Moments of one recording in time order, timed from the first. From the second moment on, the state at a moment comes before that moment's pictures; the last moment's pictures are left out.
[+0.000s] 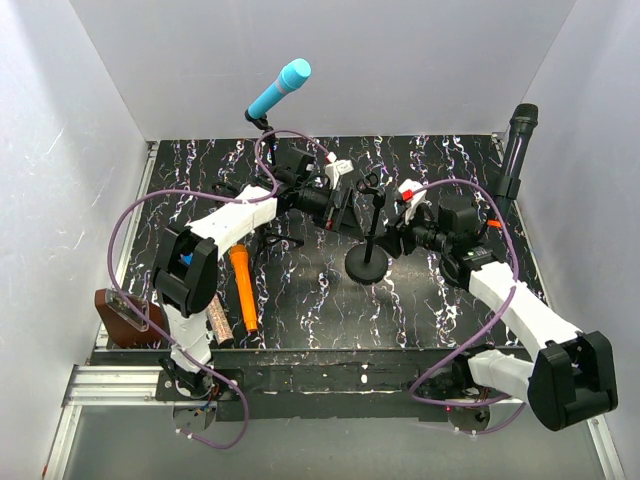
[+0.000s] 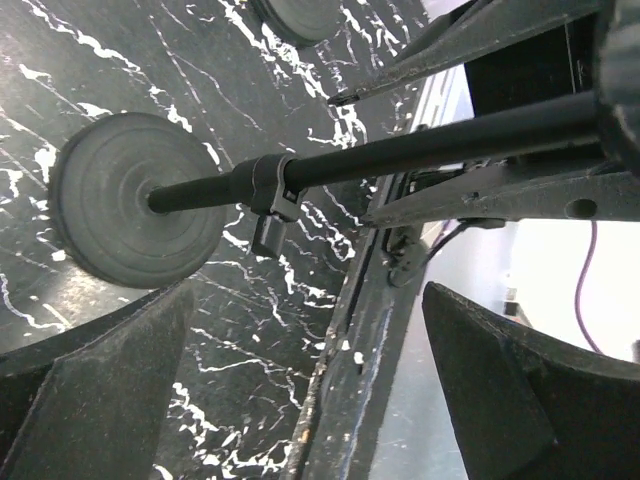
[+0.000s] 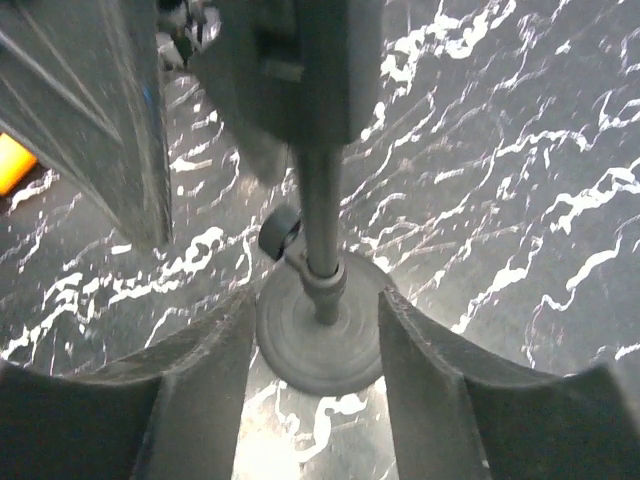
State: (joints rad) left arm -0.56 1.92 1.53 -0.40 0.93 -0.30; right arm 0.35 1.13 0.72 0.05 -0.57 -0.14
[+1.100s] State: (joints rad) left arm -0.58 1.77 1.53 -0.51 0.81 0.14; right arm 0.35 1.17 1.06 -0.15 -0.53 0.01
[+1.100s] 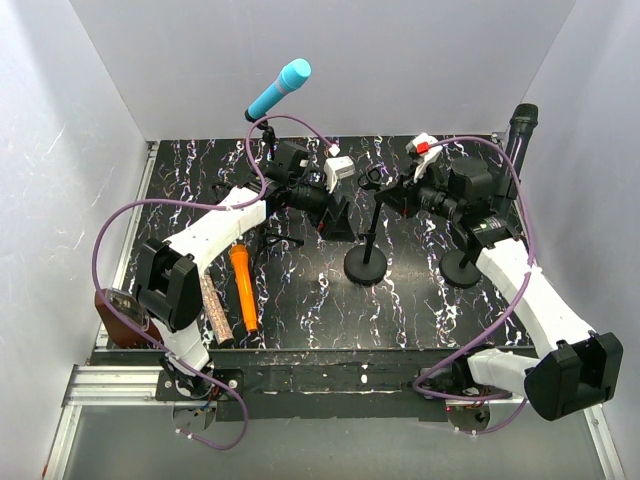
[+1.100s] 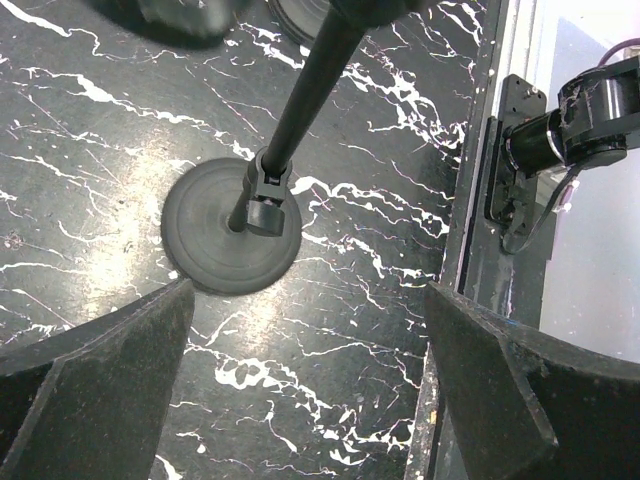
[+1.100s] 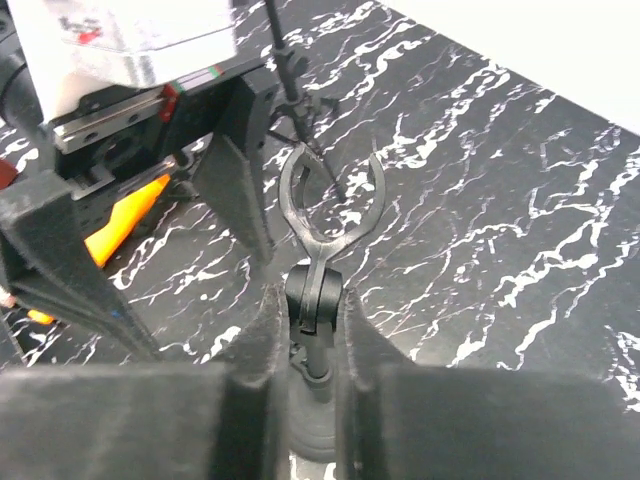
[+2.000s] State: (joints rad) left arm -0.59 1.77 1.43 -0.38 0.74 0.00; right arm 0.36 1.10 0.70 0.06 -0.57 -0.16
